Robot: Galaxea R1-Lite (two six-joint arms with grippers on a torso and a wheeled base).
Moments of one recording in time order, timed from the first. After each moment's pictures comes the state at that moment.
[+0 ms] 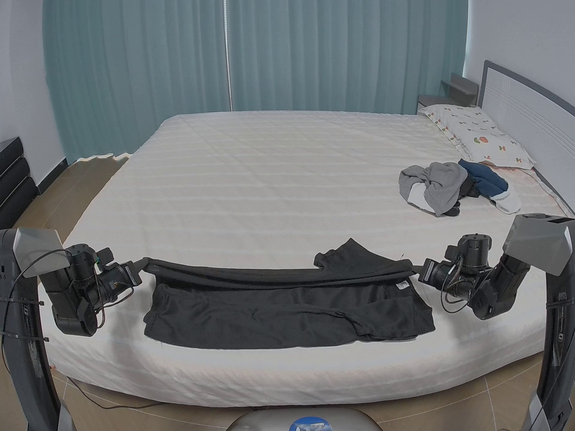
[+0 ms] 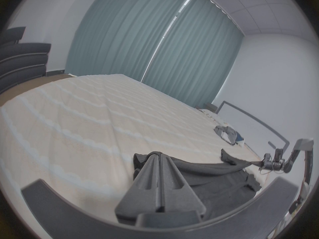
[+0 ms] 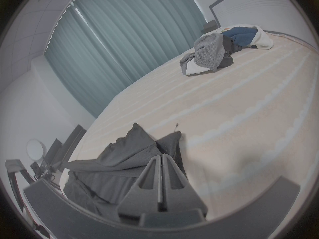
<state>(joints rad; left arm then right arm) 0.22 2.43 -0.72 -1.44 -0.52 -0.33 0.06 2.41 -0.86 -1.11 0.24 0.46</state>
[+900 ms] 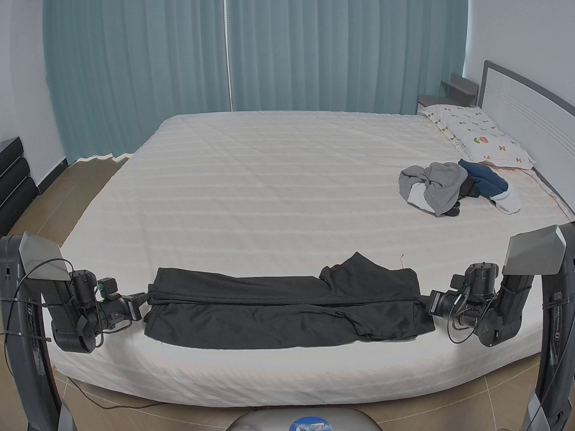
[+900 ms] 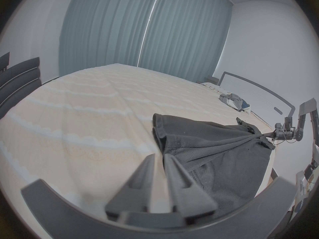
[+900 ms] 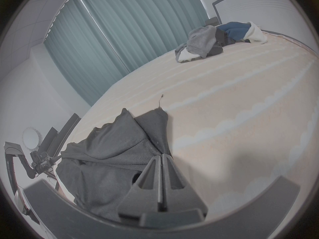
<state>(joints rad) 0.27 2.50 -0.60 -1.41 -0.56 -0.01 0.04 2.46 -0.61 -1.32 0.26 0.37</state>
